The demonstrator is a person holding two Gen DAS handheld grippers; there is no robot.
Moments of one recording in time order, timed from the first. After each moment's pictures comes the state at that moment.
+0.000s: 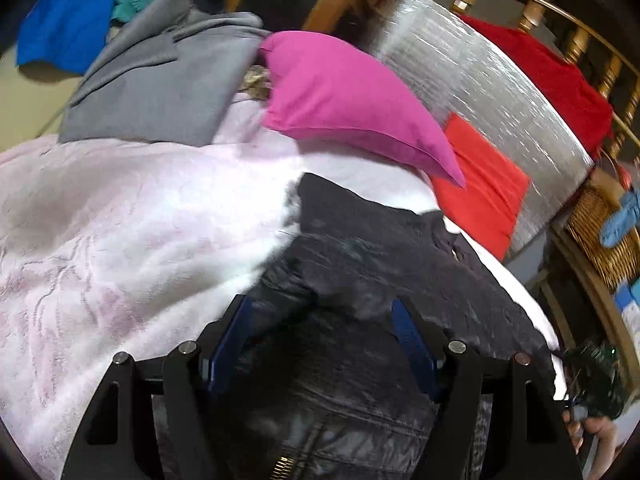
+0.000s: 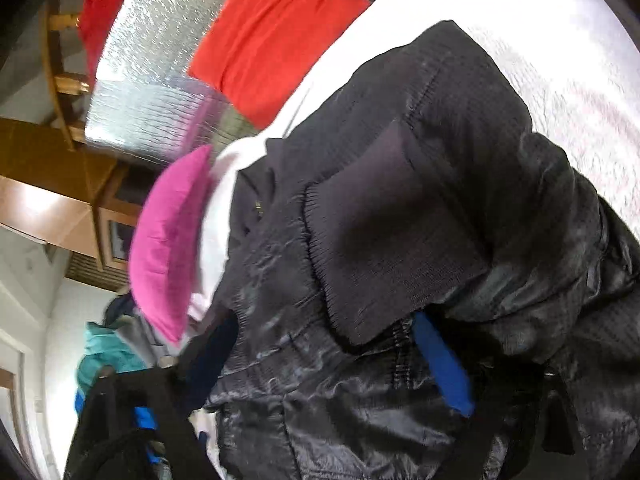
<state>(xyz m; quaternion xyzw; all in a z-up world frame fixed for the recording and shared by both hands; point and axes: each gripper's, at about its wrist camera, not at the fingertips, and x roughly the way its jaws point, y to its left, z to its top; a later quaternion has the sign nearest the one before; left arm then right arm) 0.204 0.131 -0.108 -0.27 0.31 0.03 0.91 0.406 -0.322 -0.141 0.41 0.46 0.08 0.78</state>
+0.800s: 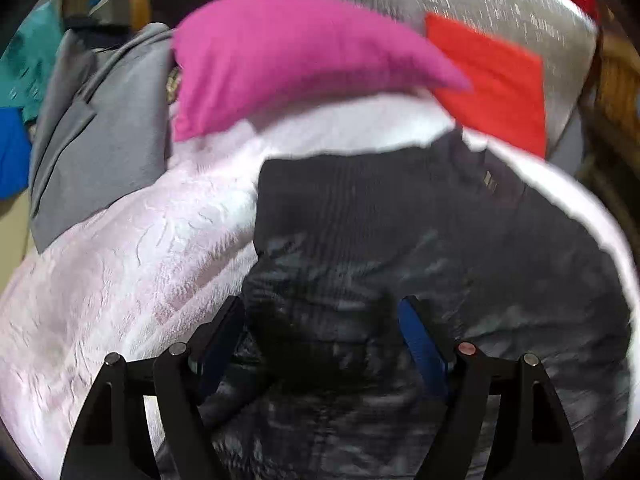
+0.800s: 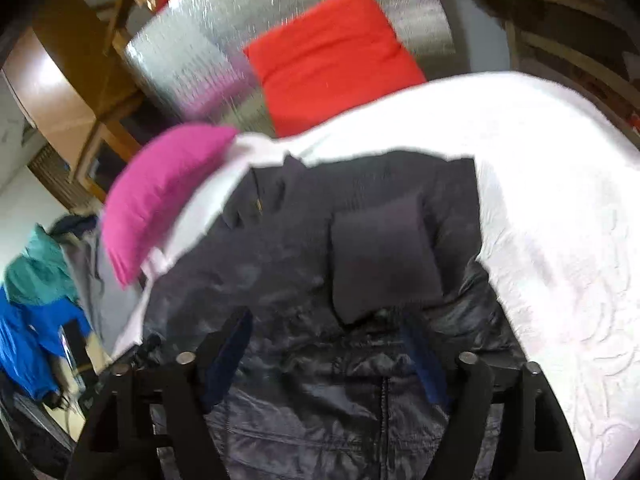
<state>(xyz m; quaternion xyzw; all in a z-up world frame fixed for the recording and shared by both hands) 0.297 0.067 -0.097 -0.07 0.41 0.04 0.91 0.363 -0.325 -0.060 0.25 0.39 0.08 0.88</state>
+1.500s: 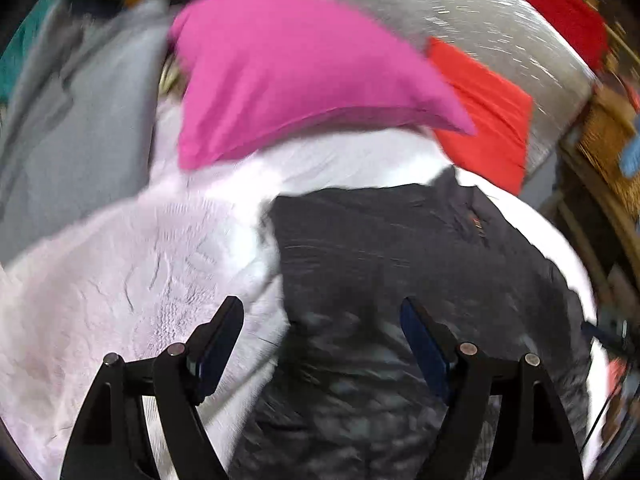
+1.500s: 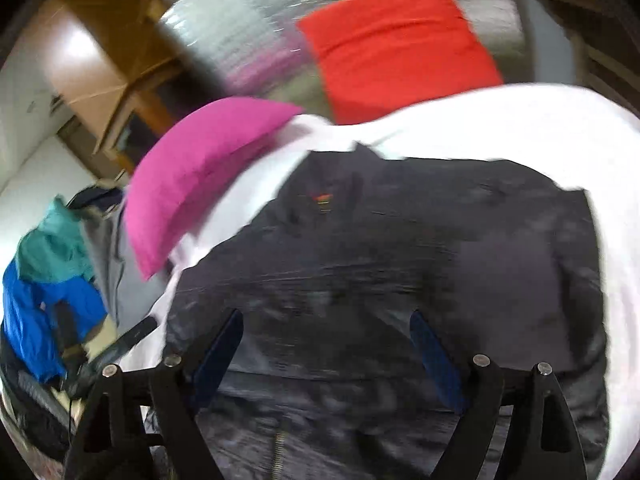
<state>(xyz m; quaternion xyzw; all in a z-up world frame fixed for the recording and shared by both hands) 0.345 0.141 -0.100 -0.16 0.44 -0.03 0.88 0.429 -0.228 -0.071 0.18 0.42 0.18 0.87</state>
